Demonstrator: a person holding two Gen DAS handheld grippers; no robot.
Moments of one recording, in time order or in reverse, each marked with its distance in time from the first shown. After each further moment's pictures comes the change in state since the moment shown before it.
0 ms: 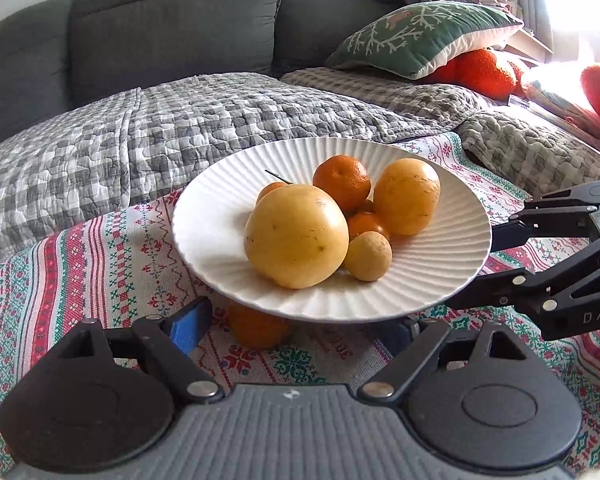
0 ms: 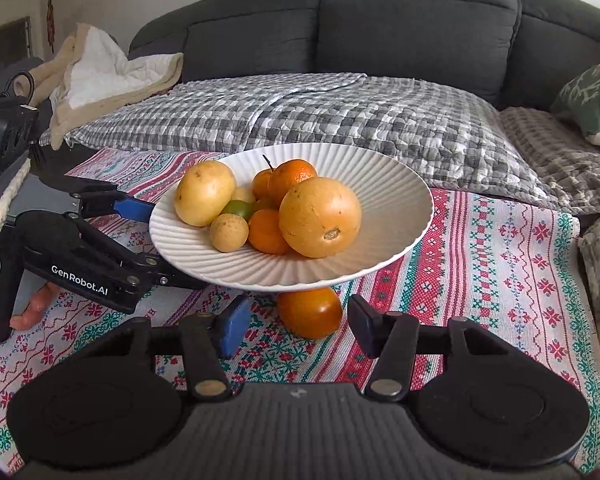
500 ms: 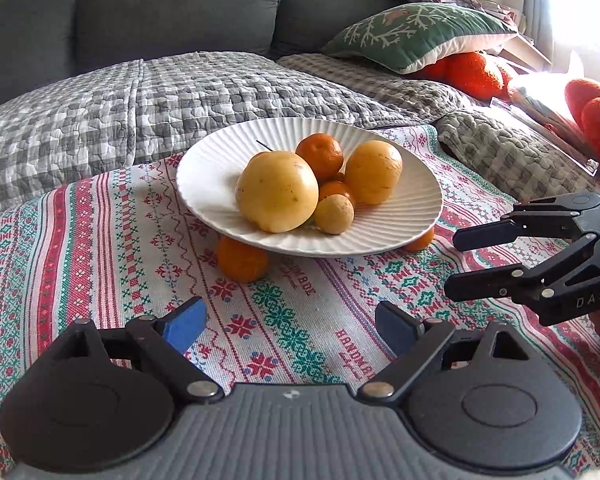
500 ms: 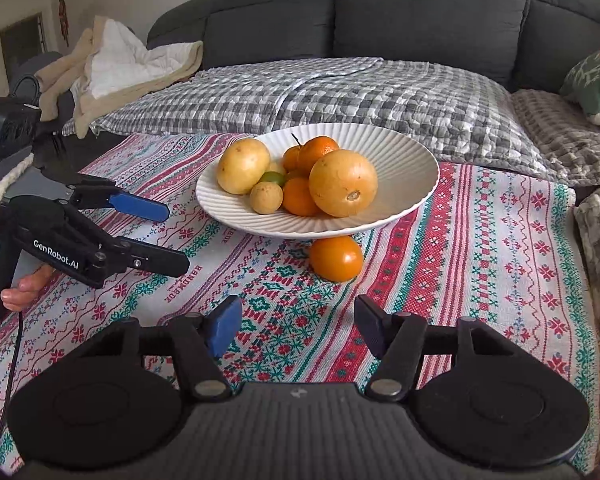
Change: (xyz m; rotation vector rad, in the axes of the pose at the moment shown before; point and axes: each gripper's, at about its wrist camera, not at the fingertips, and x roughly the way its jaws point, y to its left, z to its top) left arm -0.030 0.008 -0.013 -0.103 0.066 -0.051; right arm -0.023 -0.002 -0.003 0.040 0.043 0.067
